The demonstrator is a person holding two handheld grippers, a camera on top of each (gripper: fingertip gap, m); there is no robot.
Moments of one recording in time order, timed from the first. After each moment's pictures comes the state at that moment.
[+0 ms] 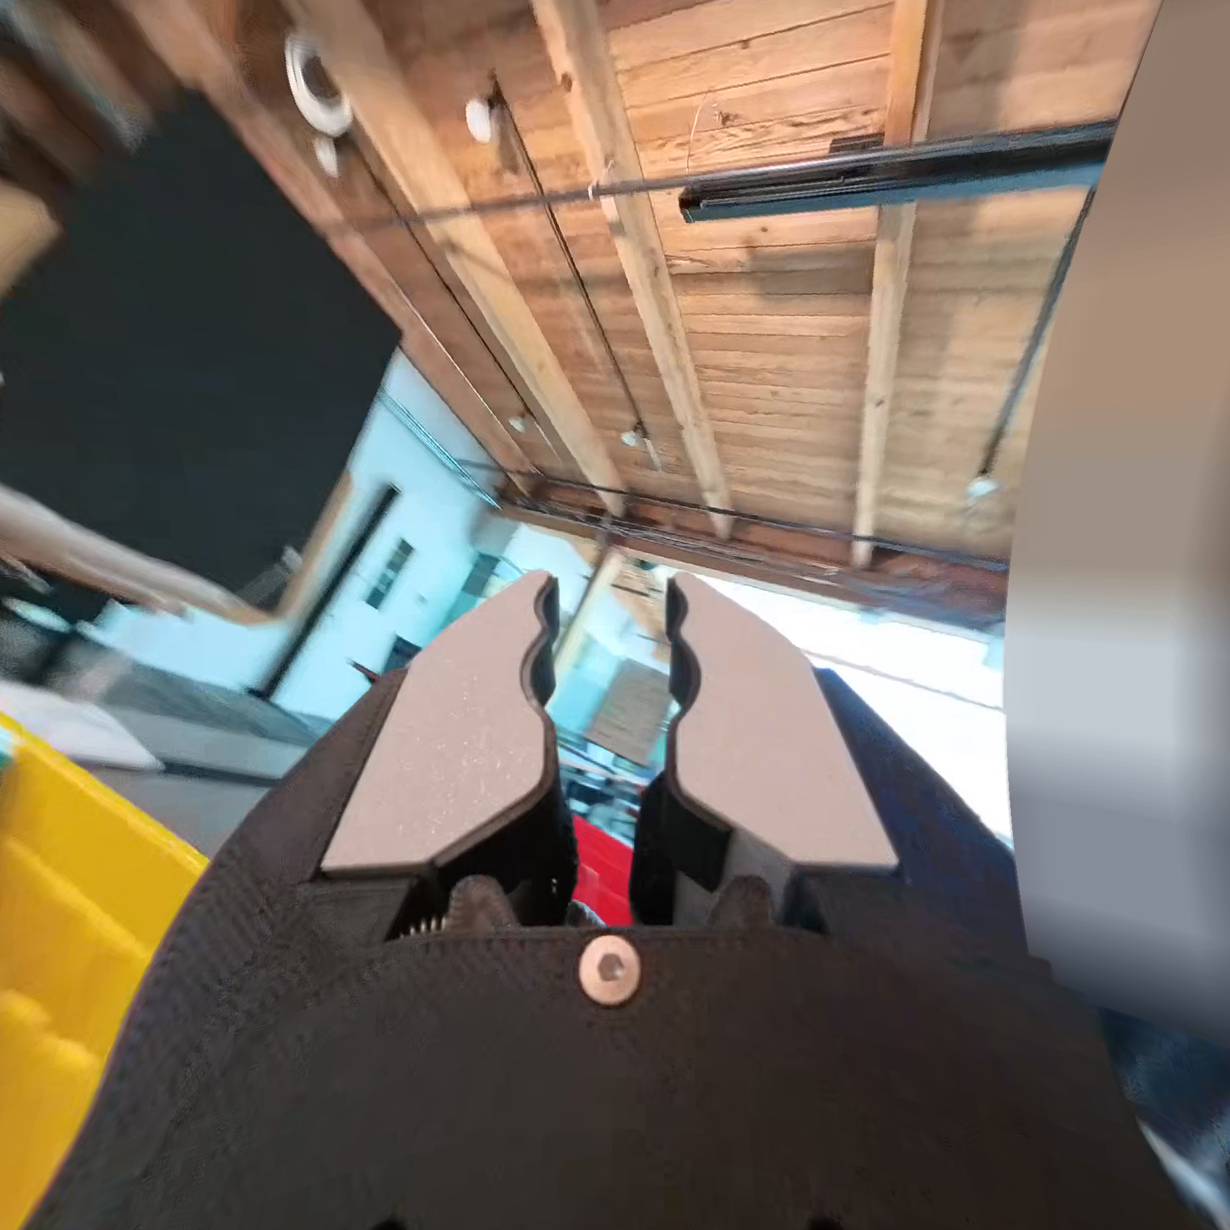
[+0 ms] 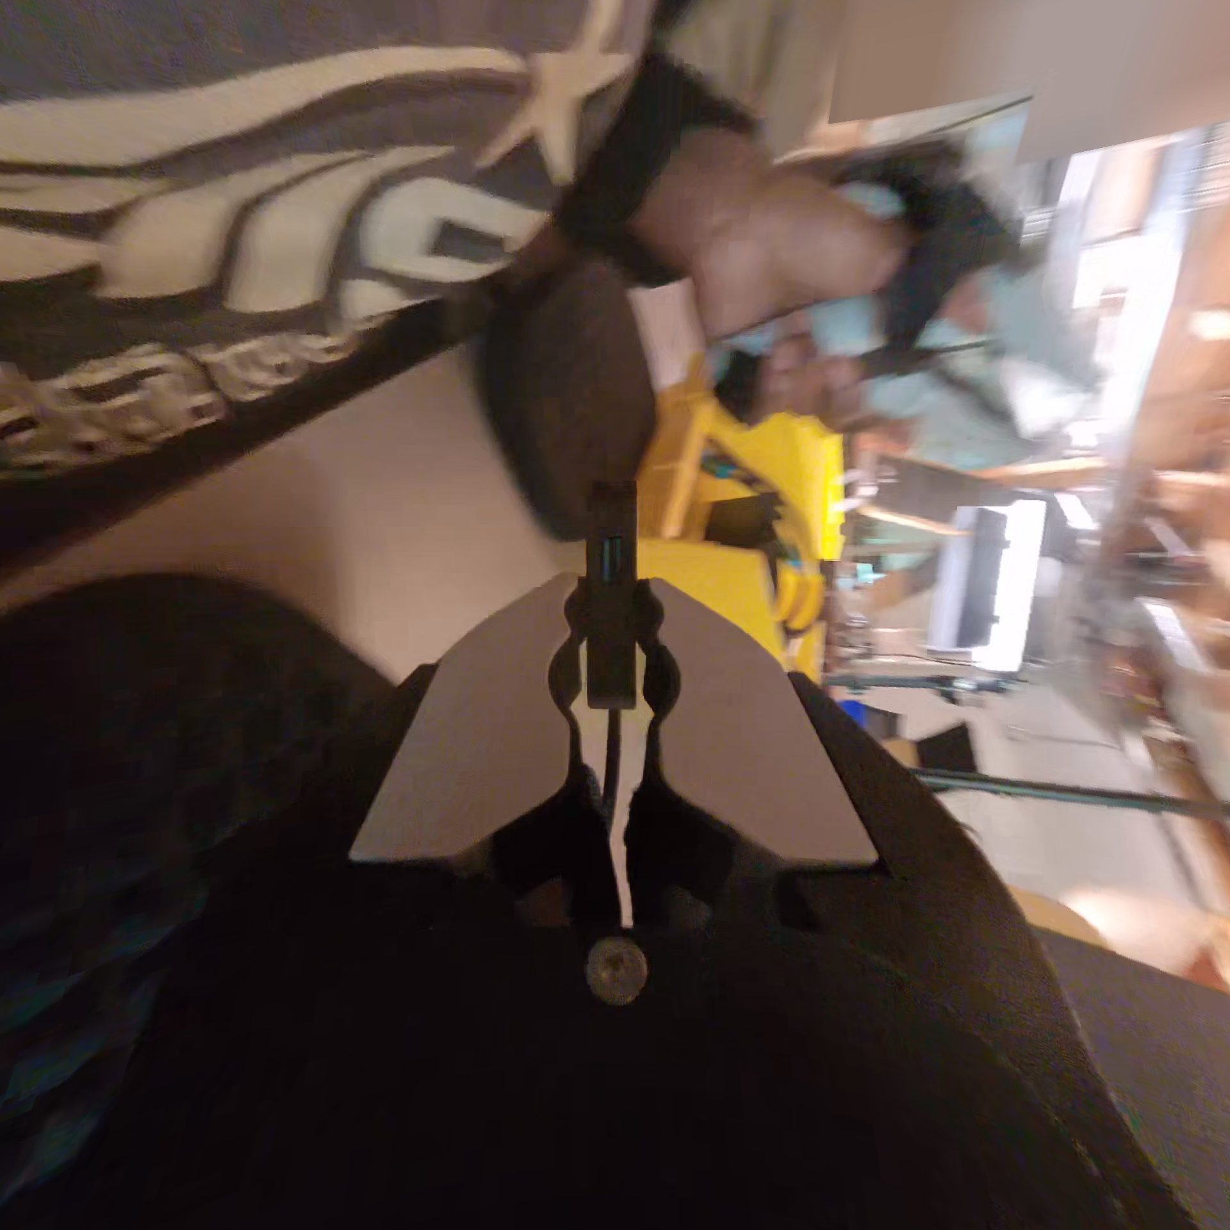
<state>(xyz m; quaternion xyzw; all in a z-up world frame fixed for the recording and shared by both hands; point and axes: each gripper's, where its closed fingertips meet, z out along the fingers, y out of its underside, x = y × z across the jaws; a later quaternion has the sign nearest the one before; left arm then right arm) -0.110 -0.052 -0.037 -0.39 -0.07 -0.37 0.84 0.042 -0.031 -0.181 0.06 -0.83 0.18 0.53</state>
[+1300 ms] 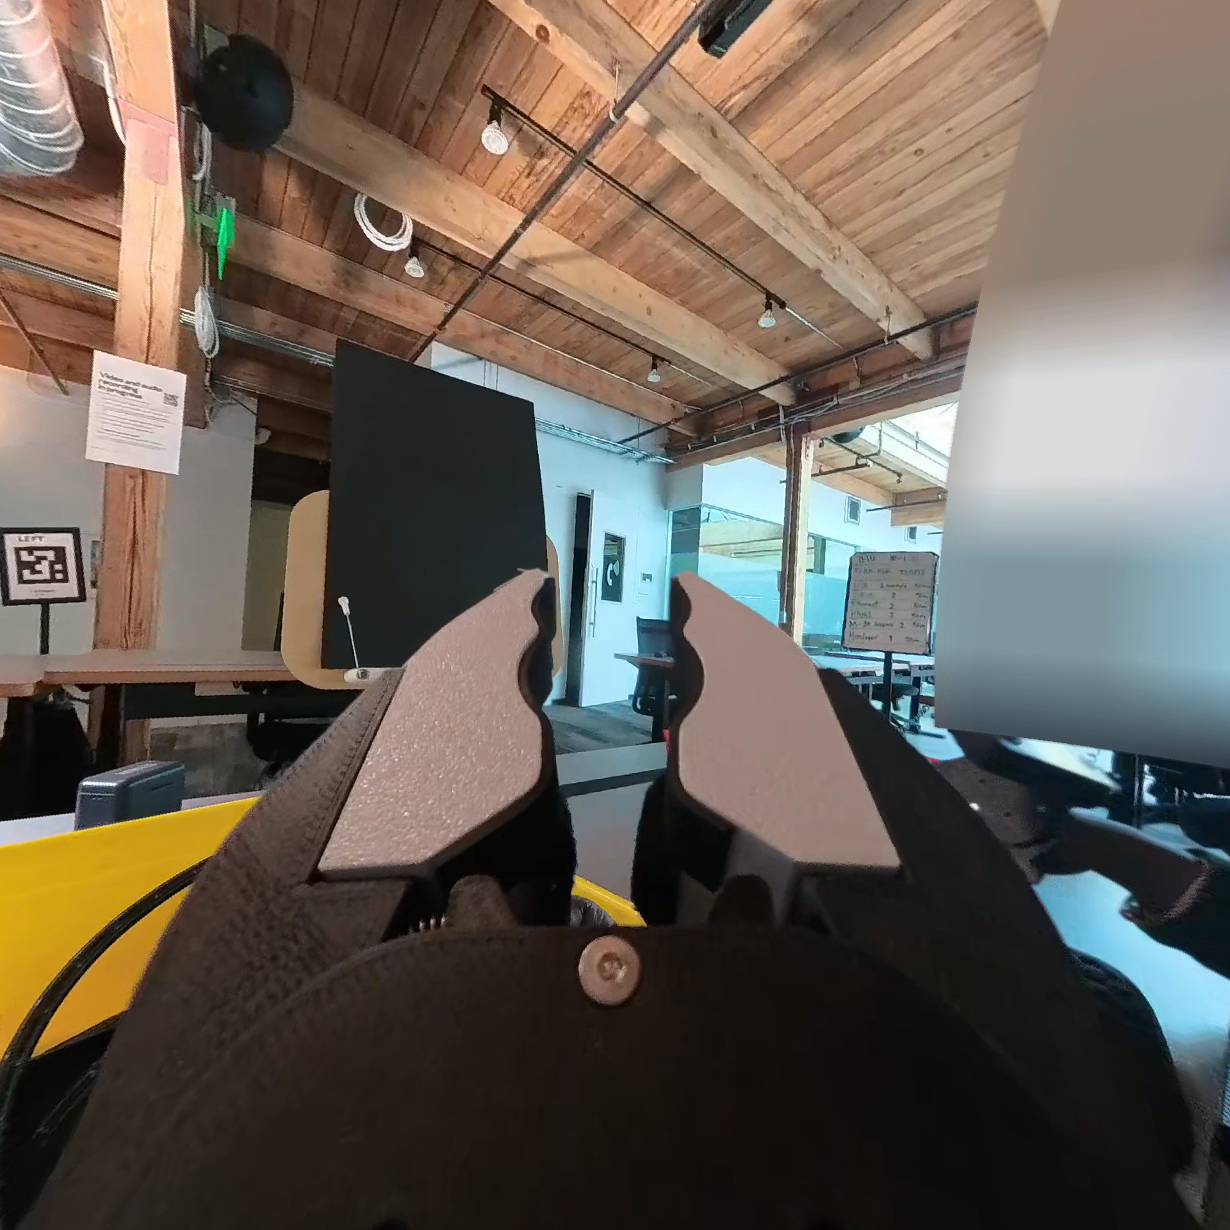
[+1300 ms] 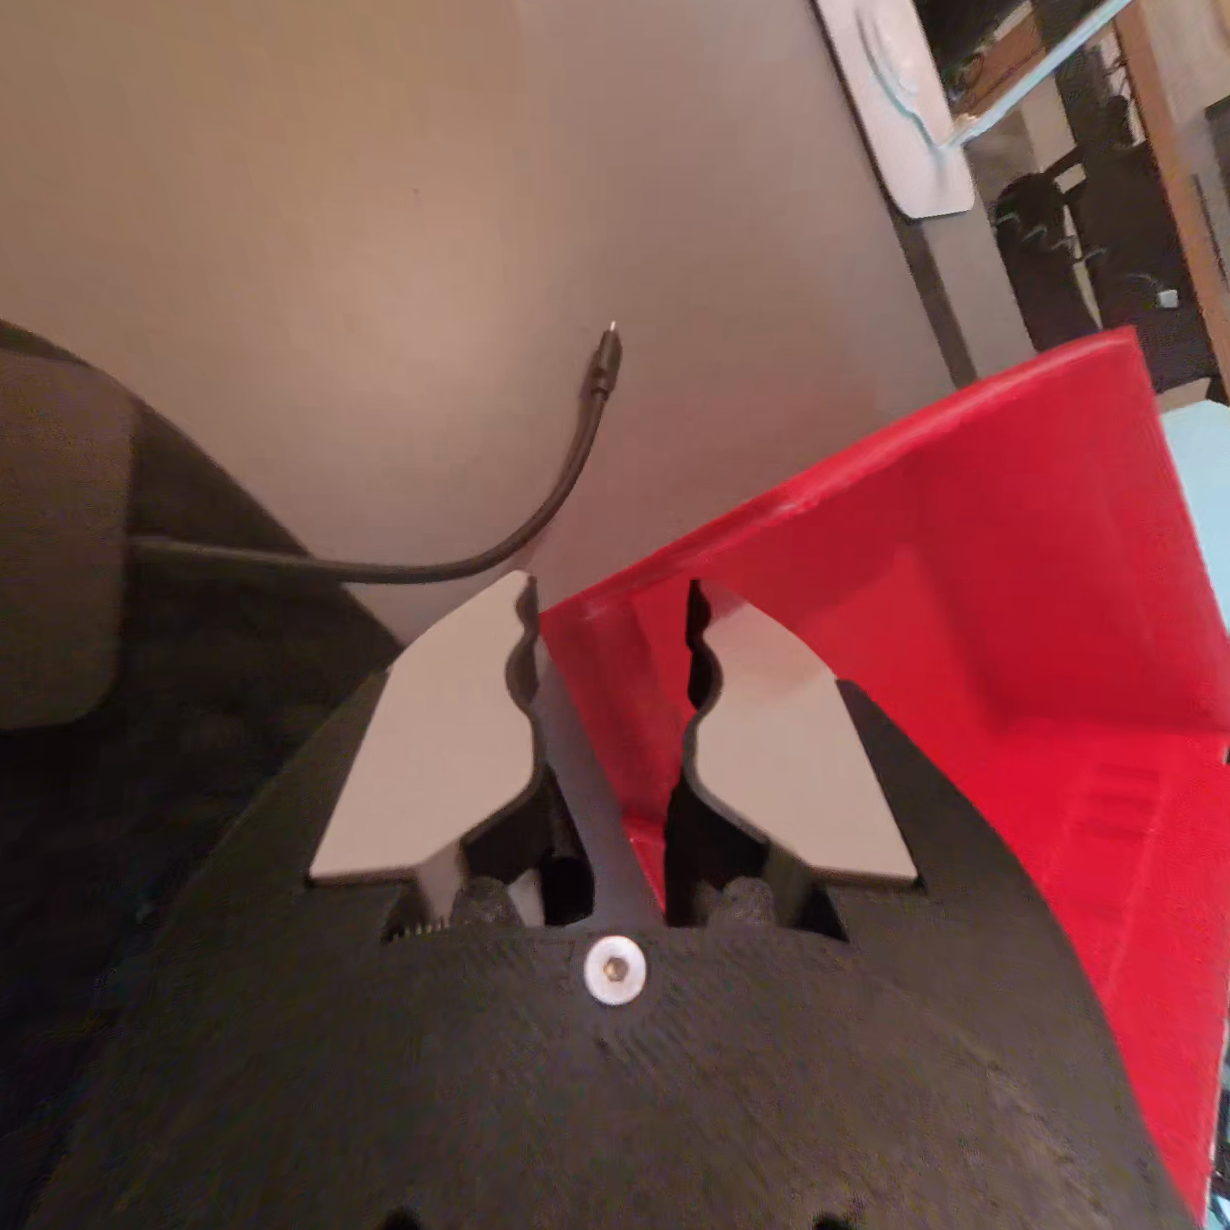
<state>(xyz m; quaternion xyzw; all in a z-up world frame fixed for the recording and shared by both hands) -0.162 -0.079 -0.021 -0.47 0.02 -0.10 0.88 0.101 0.163 -0.242 -0.60 -0.67 0.04 0.44</state>
